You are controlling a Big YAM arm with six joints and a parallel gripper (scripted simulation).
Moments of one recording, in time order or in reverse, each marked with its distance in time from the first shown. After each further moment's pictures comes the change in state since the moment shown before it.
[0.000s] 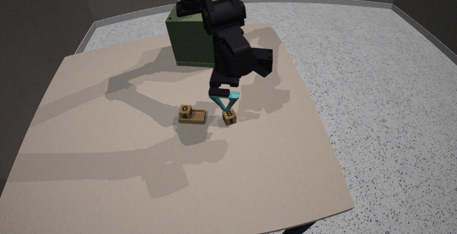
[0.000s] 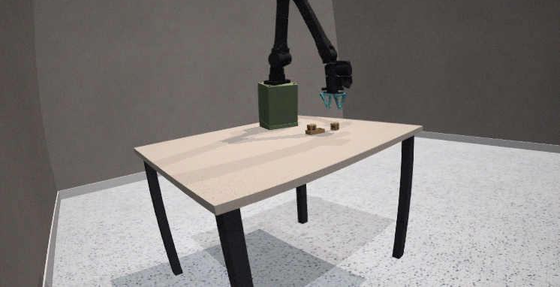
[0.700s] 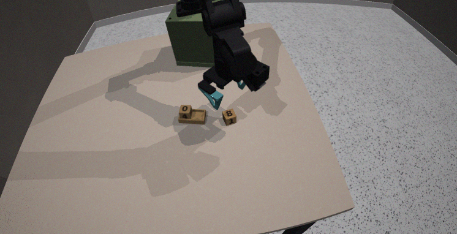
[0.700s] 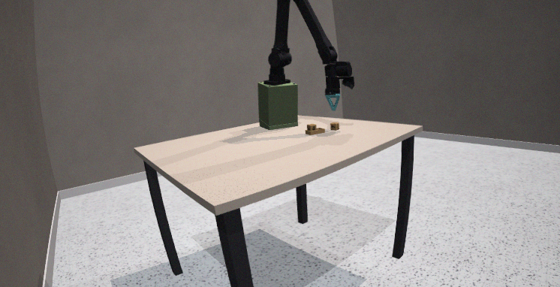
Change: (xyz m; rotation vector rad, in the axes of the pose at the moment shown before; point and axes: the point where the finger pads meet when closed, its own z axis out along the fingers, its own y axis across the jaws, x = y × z) arm 0.000 0.000 0.003 0.000 0.000 0.603
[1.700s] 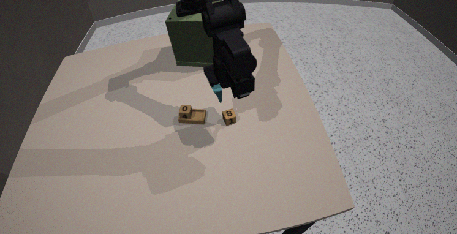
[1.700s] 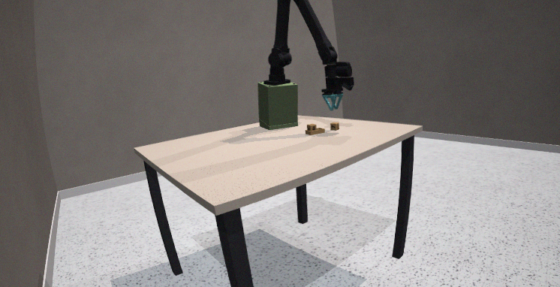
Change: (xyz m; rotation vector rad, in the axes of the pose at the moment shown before) arm 0.001 0.000 0.002 0.000 0.002 0.459
